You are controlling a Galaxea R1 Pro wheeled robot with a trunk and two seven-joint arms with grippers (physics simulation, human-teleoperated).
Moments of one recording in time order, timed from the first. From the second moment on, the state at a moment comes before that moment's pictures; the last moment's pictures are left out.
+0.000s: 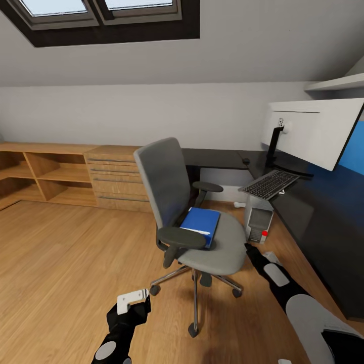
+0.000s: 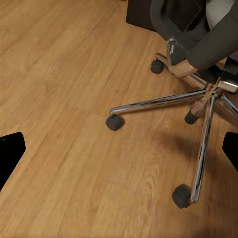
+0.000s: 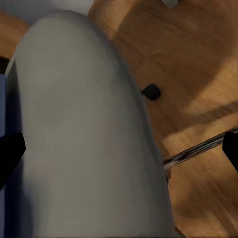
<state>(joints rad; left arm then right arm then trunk) 0.04 -0.16 -0.21 -1.59 0.15 0.41 0.41 -0.80 -0.10 -0.11 -0.37 -1.00 0.08 -0.02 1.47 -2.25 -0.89</state>
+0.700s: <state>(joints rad) 0.04 -0.16 -0.21 -1.59 0.15 0.41 0.41 -0.80 -0.11 -0.11 -0.35 -1.01 0.08 -0.02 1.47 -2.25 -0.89</state>
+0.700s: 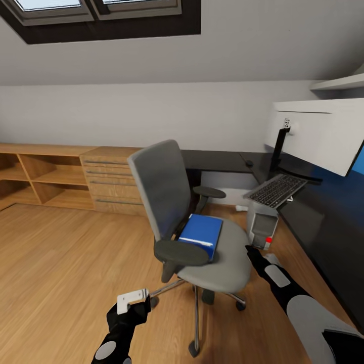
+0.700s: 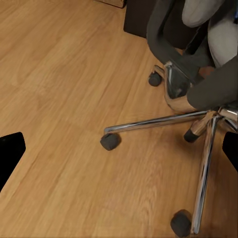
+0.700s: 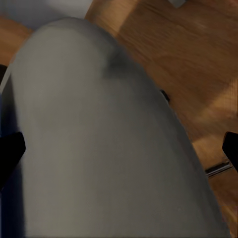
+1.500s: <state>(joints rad) 0.04 -0.16 -0.17 -1.60 0.15 0.41 0.41 -0.80 -0.10 -0.11 -0.29 -1.02 0.08 -0.02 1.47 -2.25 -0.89</state>
